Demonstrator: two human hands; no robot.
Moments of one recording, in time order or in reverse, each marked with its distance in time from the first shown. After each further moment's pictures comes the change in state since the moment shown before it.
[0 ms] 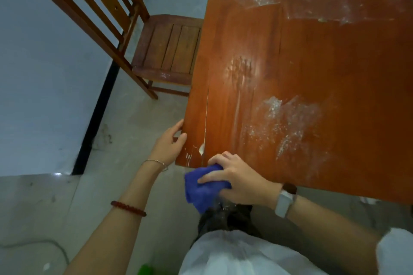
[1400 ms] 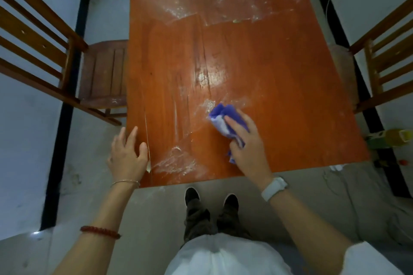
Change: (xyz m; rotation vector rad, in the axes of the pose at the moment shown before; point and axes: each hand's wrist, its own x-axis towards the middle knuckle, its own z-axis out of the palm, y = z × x) left_hand 0.006 0.033 0.044 0.544 0.349 0.084; right_hand -0.085 0.051 -0.043 0.192 0.997 0.564
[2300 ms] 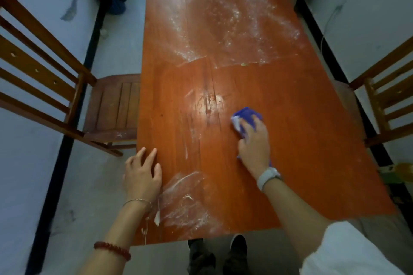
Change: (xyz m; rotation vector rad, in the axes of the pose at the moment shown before) left_hand 0.061 0.026 -0.002 0.030 -0.013 0.111; right_hand 0.118 0.025 0.028 -0.331 0.159 0.149
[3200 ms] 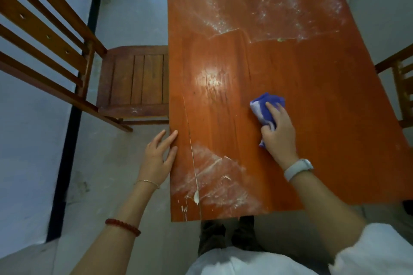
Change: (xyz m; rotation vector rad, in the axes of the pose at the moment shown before) left_hand 0.026 -0.077 -0.009 -0.332 -0.155 0.223; right_hand -0.022 -0.051 0.012 0.095 -0.083 0.096
